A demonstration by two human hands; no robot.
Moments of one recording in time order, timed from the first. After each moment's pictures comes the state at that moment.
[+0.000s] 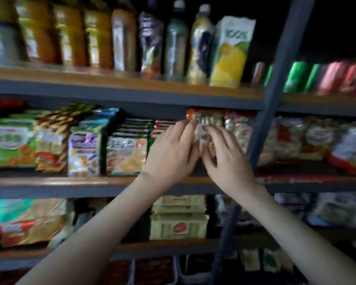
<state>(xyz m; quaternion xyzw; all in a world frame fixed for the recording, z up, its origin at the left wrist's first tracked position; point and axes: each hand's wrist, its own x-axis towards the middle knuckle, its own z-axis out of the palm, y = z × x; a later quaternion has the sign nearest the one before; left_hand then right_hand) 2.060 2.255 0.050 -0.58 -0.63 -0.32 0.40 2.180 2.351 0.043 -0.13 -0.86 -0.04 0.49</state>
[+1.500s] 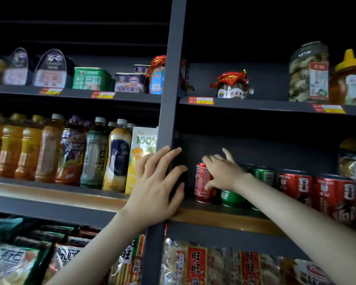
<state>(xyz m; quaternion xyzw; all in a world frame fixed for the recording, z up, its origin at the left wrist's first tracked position) 2.148 2.521 0.187 -0.47 -0.60 -0.24 0.60 2.213 2.727 0.257 -0.12 -0.93 -0.26 0.22</state>
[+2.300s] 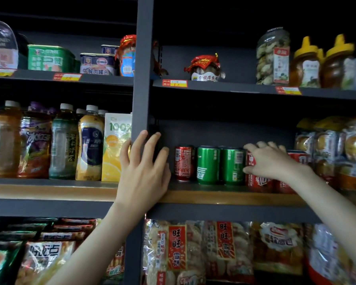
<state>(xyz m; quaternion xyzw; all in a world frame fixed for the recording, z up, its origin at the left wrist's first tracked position) 2.162 2.543 0.180 -0.39 -0.60 -0.23 0.66 2.356 2.759 0.251 -0.38 -0.88 -0.14 0.23</state>
